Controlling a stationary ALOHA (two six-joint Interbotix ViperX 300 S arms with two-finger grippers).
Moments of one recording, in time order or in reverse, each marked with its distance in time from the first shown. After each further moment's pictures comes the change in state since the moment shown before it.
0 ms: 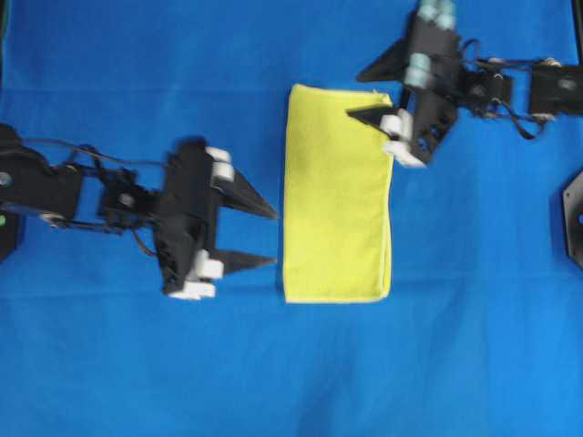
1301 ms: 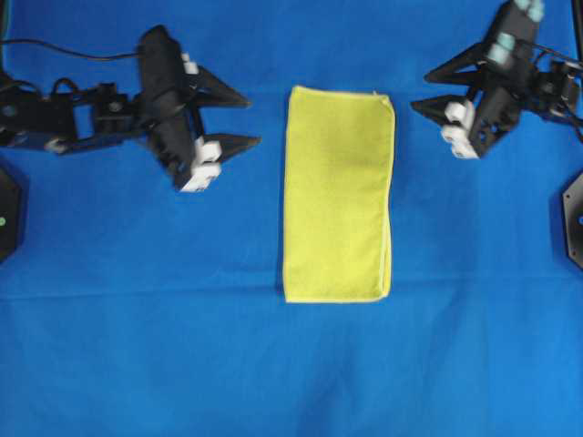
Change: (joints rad) left arm 0.331 0.095 0.060 0.000 -0.144 0.040; right arm -0.183 -0.086 0.207 0.143 -0.058 -0.014
